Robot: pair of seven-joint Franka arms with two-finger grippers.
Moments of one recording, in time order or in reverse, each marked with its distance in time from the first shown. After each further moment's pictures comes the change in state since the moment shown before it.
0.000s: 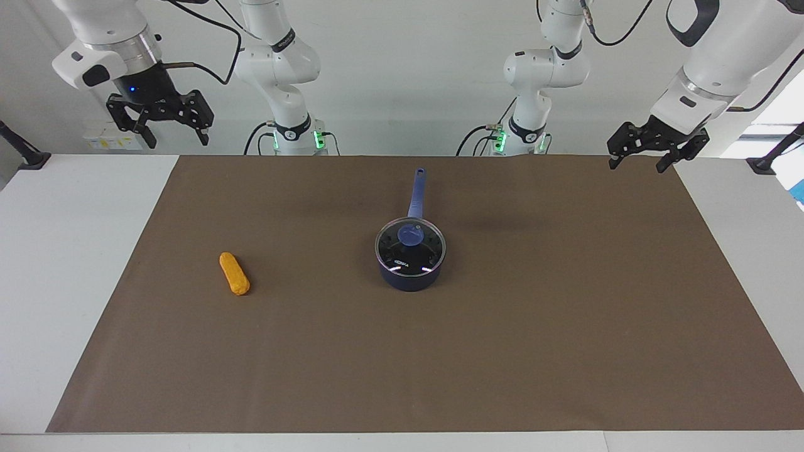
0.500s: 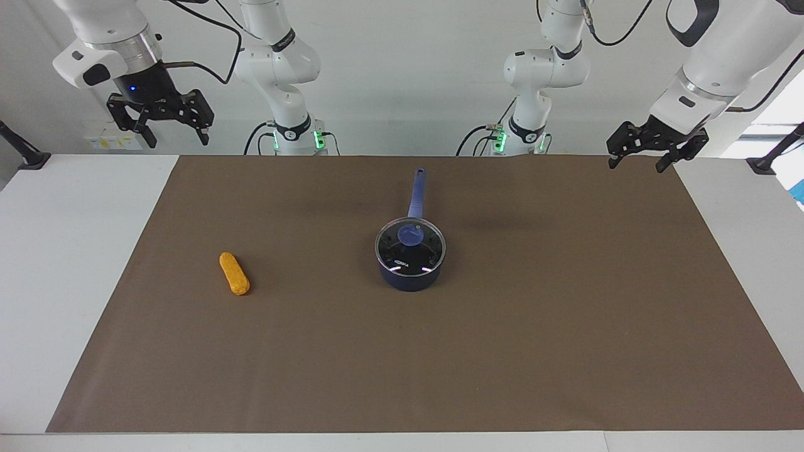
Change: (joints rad) left arm 0.000 0.000 -0.001 0.000 0.000 -0.004 0.010; right arm 0.000 -0.004 0.000 -0.005 0.000 0.000 0.000
